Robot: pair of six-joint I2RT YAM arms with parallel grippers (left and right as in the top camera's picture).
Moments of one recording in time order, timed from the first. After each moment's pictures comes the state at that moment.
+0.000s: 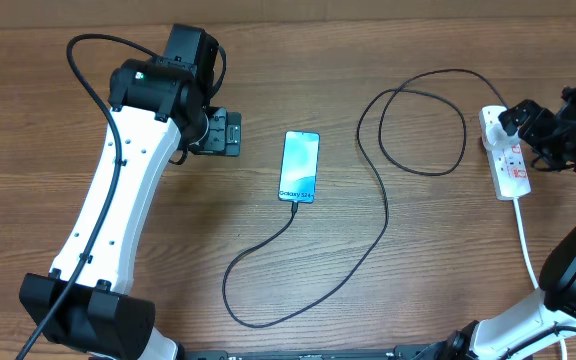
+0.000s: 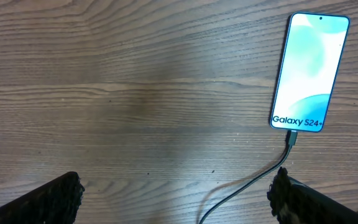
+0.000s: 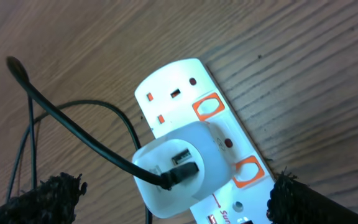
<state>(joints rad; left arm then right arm) -0.26 1.73 1.79 -1.38 -0.10 -0.23 -0.52 1.88 1.33 -0.51 -0.39 0.16</state>
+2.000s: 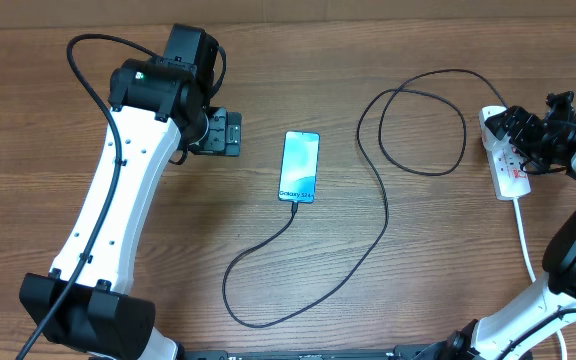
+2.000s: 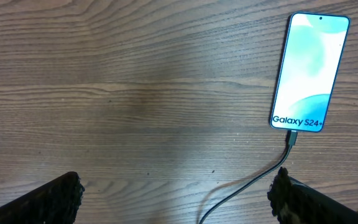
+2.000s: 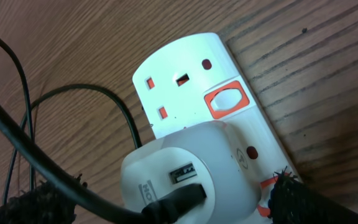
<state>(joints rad) -0.26 1.73 1.79 -1.38 -0.10 -0.23 -0.52 1.99 1.33 -0.47 -0.49 0.12</state>
